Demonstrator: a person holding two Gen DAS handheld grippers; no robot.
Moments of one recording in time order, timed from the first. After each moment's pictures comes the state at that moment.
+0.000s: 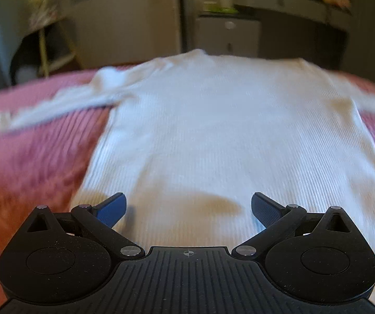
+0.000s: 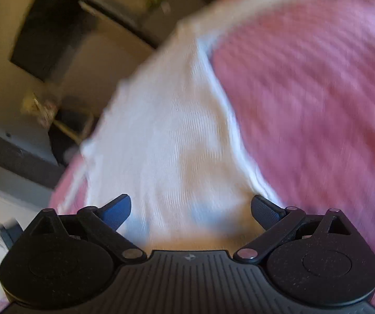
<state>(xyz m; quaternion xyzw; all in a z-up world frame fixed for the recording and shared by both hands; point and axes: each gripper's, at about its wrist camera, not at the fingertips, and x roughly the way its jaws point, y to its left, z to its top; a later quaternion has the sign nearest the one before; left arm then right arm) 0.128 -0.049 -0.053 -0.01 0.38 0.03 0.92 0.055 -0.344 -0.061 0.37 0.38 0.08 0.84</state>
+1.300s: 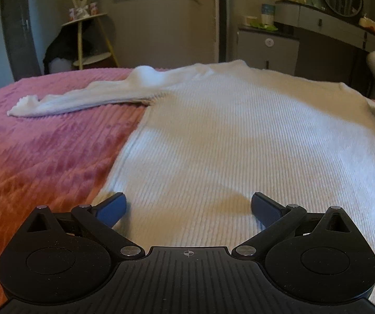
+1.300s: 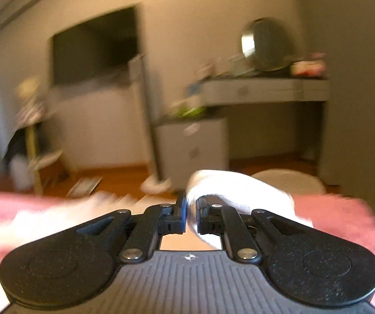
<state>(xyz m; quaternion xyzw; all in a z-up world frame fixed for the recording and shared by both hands) 0.130 -0.042 -0.067 -0.02 0.35 0.11 0.93 0.216 -0.279 0.009 0.04 0.18 0.03 0.98</state>
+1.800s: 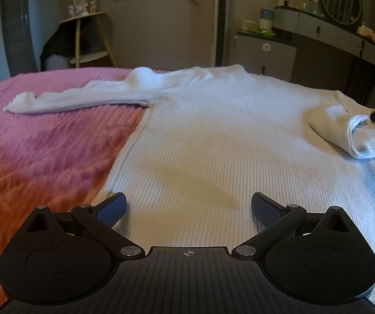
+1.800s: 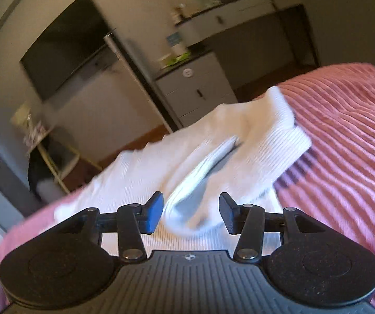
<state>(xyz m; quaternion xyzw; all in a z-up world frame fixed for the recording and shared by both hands) 0.131 -0.038 -0.065 -0.04 0.34 0.10 0.93 0.200 -0.292 -0.050 0.27 0.27 0.02 0.93</state>
